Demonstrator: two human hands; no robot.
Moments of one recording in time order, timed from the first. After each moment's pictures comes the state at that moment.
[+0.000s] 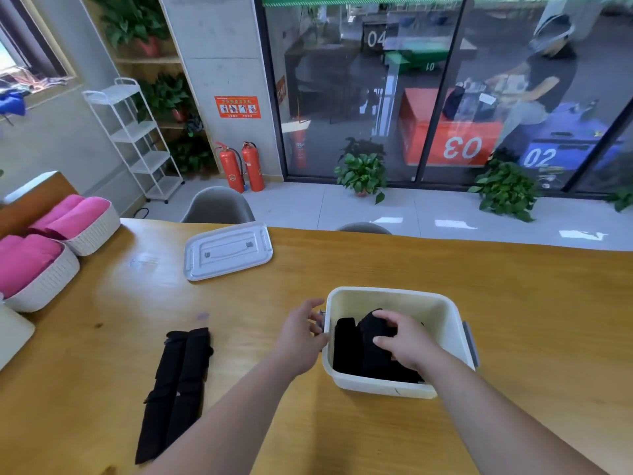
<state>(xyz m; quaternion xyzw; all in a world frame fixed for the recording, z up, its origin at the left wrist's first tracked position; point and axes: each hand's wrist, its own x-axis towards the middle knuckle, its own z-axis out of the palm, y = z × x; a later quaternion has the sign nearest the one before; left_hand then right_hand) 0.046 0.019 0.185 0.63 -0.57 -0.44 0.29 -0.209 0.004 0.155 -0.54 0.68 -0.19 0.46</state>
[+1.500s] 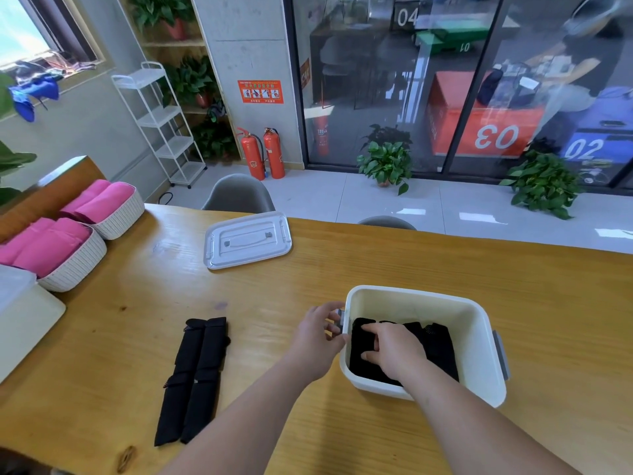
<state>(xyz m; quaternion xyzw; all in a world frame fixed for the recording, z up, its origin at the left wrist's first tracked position) 0.056 0.021 0.167 0.62 -0.60 -0.42 0.29 -0.147 -0.007 0.131 -0.70 0.66 -0.01 0.27</state>
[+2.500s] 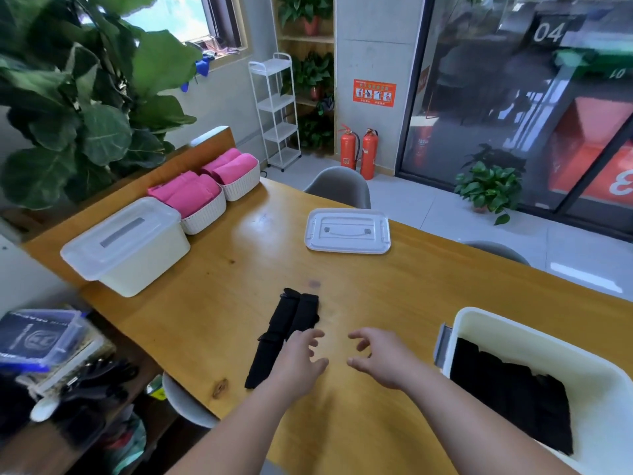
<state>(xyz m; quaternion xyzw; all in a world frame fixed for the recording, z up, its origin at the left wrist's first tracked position) 0.231 0.124 0.132 0.78 -0.48 -0.34 0.22 0.037 0.023 0.169 -0.79 0.48 0.04 0.37</state>
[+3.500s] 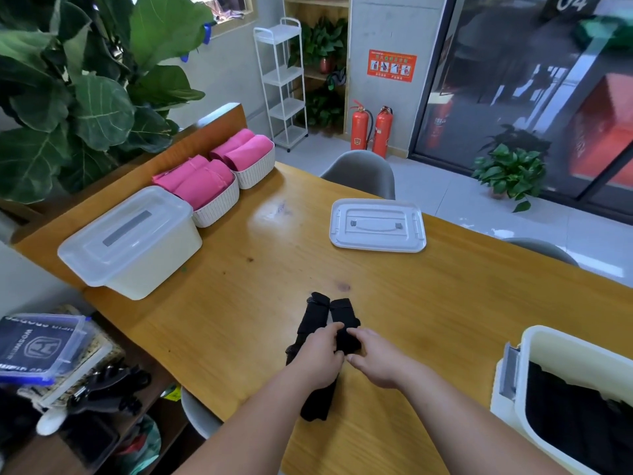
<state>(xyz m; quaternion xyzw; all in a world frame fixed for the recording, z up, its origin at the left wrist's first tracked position) 0.305 0.078 0.109 0.76 -0.51 -0.39 0.14 0.147 -0.001 0.110 -0.79 0.45 0.12 0.40</state>
